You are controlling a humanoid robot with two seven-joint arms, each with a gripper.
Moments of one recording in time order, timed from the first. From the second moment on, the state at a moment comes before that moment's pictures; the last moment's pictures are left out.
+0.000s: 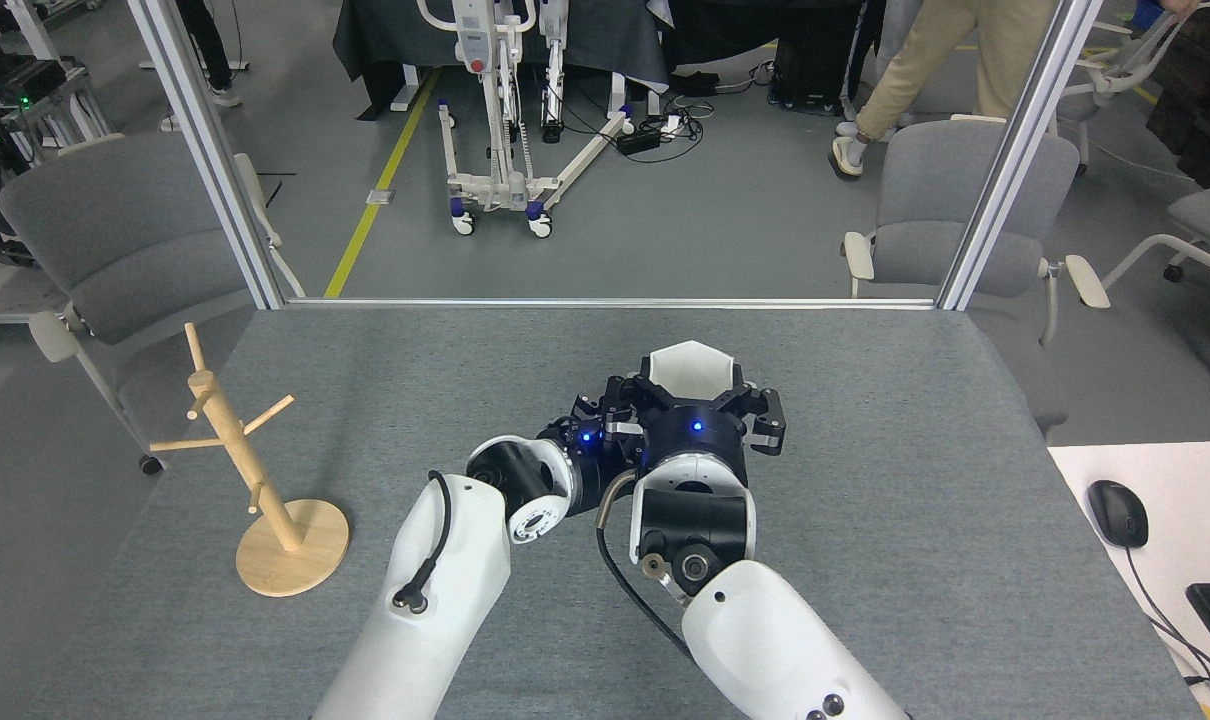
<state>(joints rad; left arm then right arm) -0.68 -0.14 -0.29 -1.06 -1.42 -0.65 -0.40 -0.59 0.05 0.69 -1.61 1.64 0.81 0.94</state>
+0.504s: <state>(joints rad) -0.66 -0.13 -0.28 -1.06 -1.36 -0.65 -0.40 -0.59 0.08 0.69 -1.58 1.64 0.81 0.95</state>
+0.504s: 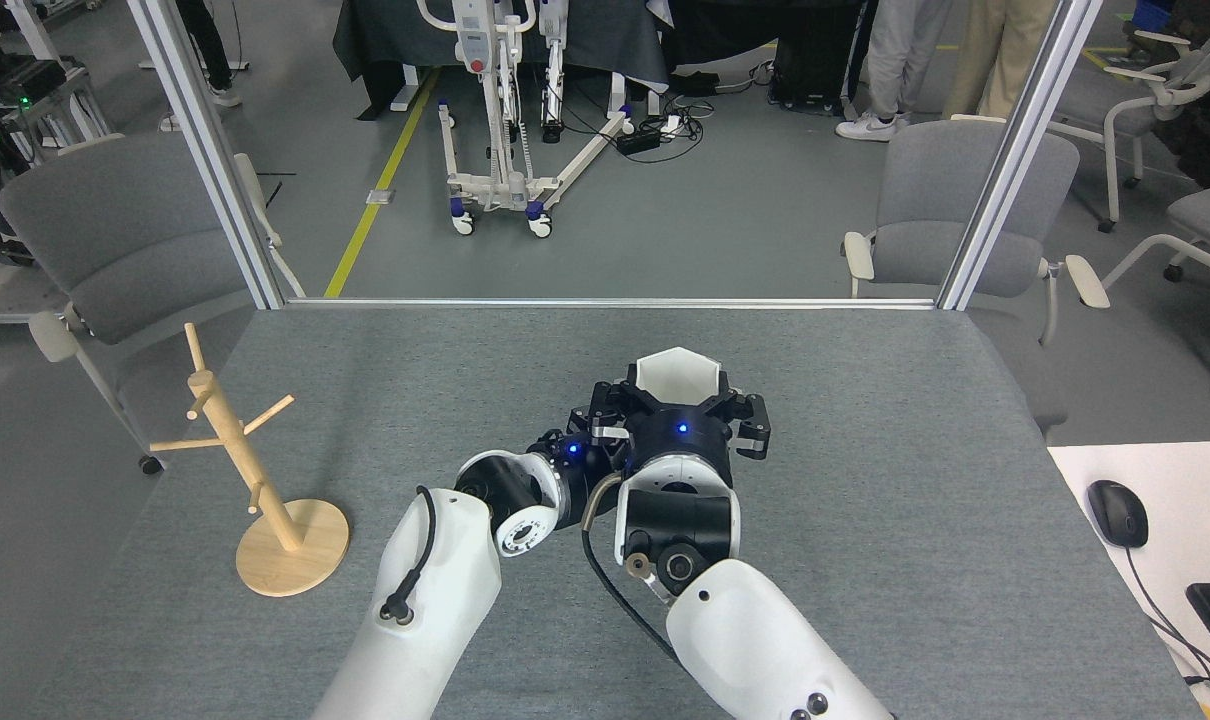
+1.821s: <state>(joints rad) -0.56 -0.10 -0.27 -1.10 -1.36 -0.64 -0.39 -0.47 -0.03 0.14 -1.59 1.26 0.32 0.07</state>
